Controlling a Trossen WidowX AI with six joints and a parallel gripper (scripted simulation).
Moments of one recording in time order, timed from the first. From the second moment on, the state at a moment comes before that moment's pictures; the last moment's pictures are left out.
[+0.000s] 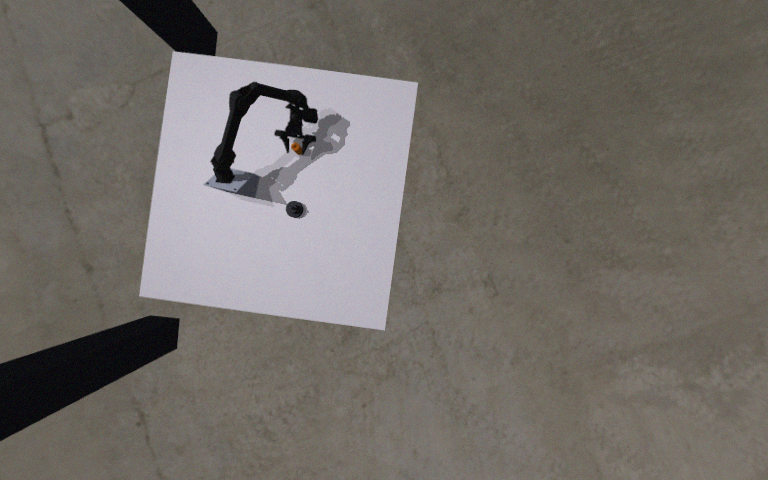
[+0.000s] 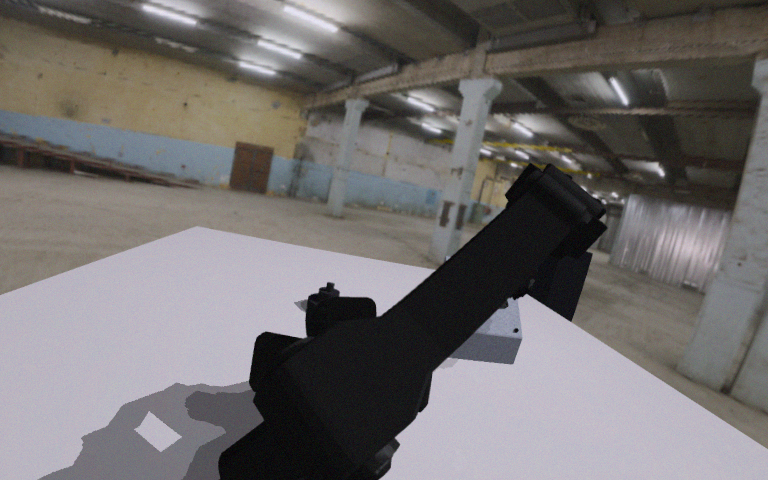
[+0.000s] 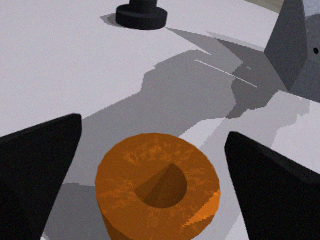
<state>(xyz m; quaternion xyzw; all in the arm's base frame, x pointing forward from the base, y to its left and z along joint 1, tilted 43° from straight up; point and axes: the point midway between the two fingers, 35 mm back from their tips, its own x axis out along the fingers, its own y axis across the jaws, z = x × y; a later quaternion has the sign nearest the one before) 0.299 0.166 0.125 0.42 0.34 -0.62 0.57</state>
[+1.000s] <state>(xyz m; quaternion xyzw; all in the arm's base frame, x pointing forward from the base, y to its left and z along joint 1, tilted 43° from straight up) 0.280 0.103 0.165 0.54 0.48 -0.54 0.44</state>
